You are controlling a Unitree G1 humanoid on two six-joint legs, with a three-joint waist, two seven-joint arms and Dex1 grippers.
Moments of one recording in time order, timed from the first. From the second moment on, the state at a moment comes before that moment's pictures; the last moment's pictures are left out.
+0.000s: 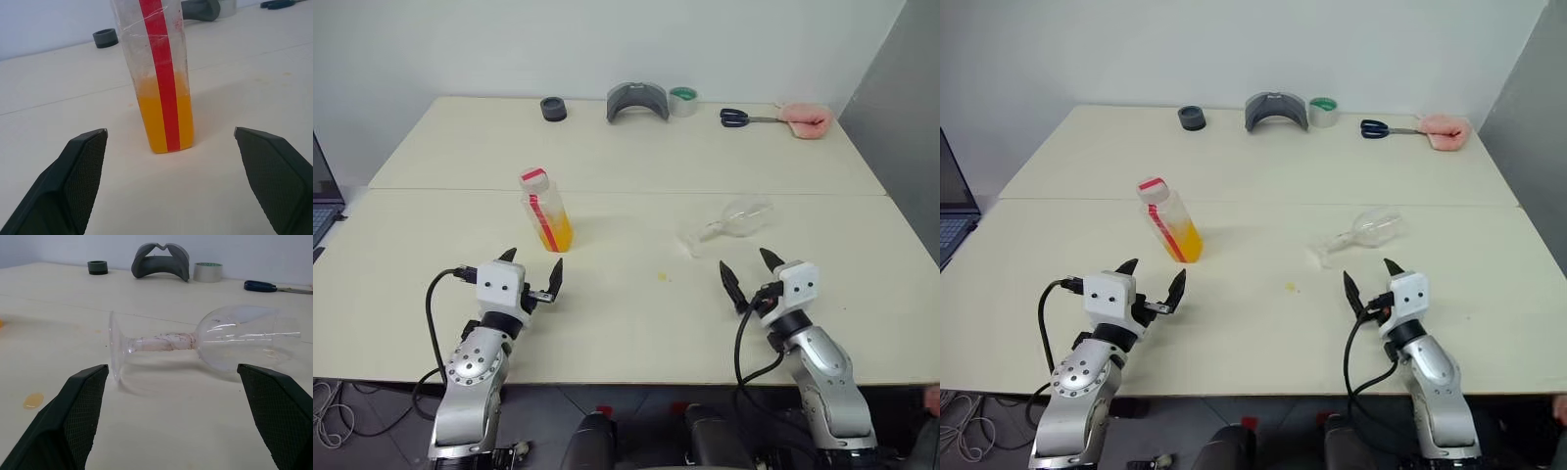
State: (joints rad) left arm 0.07 0.29 0.16 -0.27 -0.12 0.13 -0.25; right arm 0.04 -0.20 -0.02 -0.26 0.16 0.06 0.33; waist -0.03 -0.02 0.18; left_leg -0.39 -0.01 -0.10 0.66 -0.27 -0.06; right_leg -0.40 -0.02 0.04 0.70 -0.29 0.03
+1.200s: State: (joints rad) left arm -0.01 0.26 0.16 -0.29 -0.23 0.10 -0.29; right arm 0.01 -0.22 -0.04 -0.24 0.16 0.03 0.33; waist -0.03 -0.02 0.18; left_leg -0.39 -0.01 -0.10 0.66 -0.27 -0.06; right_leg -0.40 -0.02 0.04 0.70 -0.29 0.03
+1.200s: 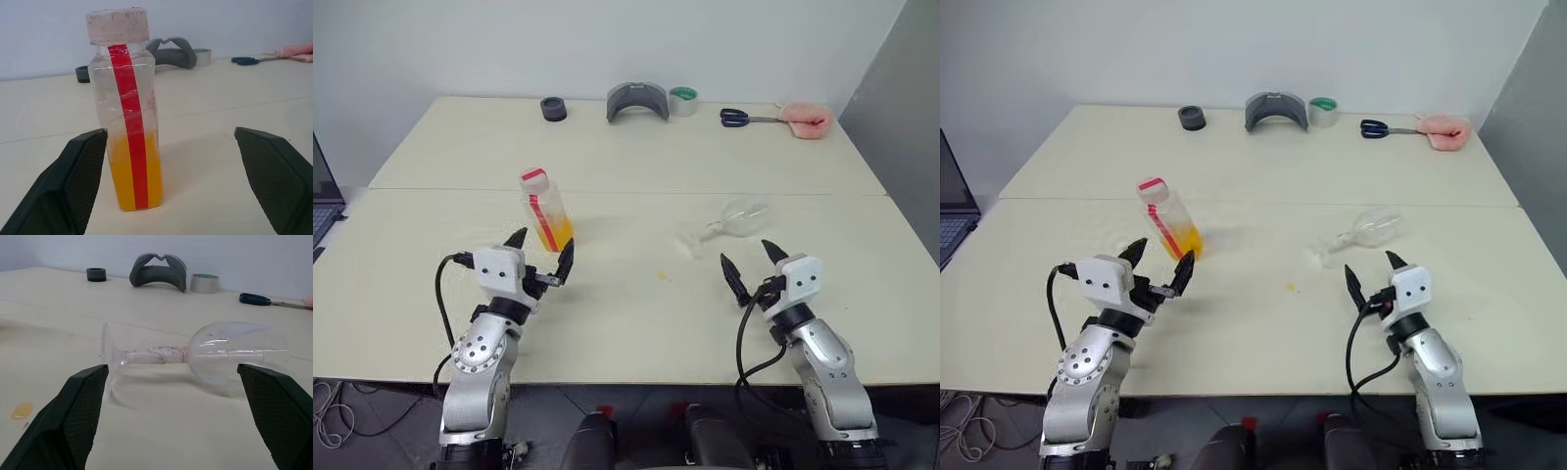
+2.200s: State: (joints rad) left arm -0.14 0.30 0.20 -0.10 -0.22 0.17 -0.28; right arm -0.15 -0.52 0.10 -0.51 0.46 0.41 0.75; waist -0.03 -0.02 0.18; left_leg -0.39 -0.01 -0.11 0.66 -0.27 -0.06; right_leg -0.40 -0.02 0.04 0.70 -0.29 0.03
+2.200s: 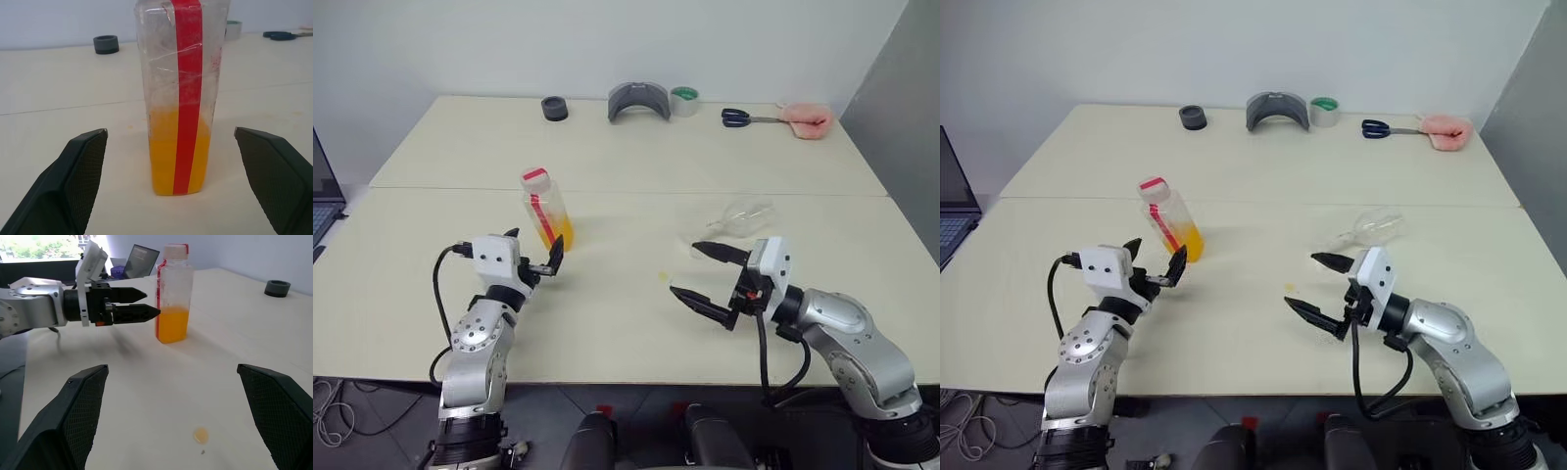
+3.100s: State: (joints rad) left arm -0.36 0.32 0.14 -0.05 -0.17 0.30 -0.23; right arm -0.18 -0.53 0.10 -0.51 0.45 0.40 0.76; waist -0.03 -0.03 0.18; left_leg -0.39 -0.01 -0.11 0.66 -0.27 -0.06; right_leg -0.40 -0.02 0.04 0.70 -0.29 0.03
